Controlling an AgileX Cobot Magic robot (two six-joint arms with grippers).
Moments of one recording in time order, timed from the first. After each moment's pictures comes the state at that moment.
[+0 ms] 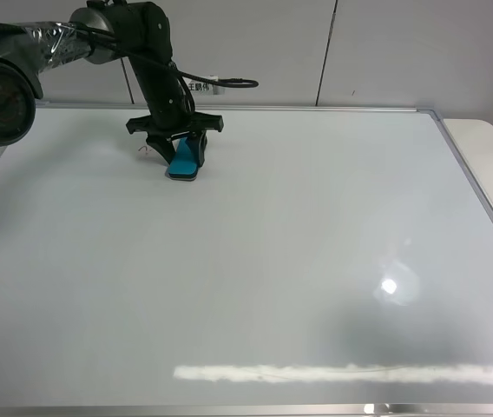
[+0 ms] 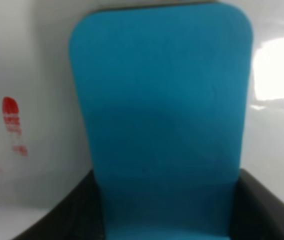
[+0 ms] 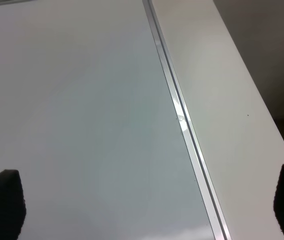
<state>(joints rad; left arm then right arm) -0.32 2.55 -2.25 -0.15 1.22 -0.13 0.00 0.00 -0.50 -0.12 1.06 0.12</state>
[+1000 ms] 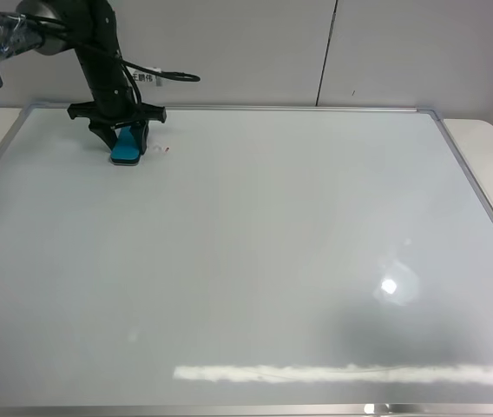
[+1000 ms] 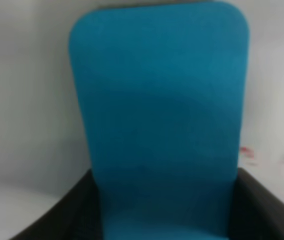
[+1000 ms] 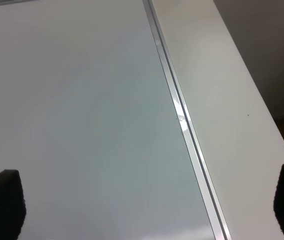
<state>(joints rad) -0.19 2.55 -2.25 0.01 1.21 -0.13 0.00 0.00 -0.50 -0.12 1.06 0.12</state>
